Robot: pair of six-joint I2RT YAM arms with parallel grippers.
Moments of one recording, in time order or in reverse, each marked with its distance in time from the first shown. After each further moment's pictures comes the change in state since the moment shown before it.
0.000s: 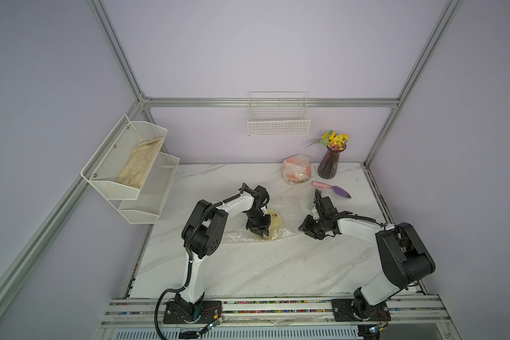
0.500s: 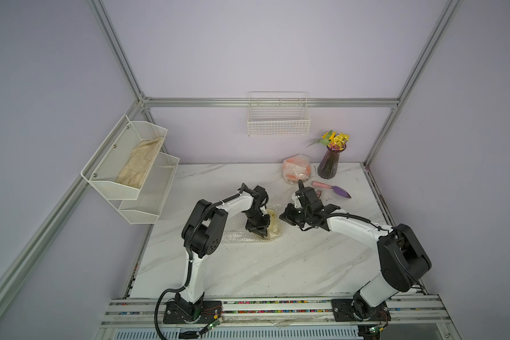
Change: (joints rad) left arm 0.015 0.005 -0.010 0.010 0.032 -0.002; right arm 0.259 0.035 0.219 0.109 -0.021 0.122
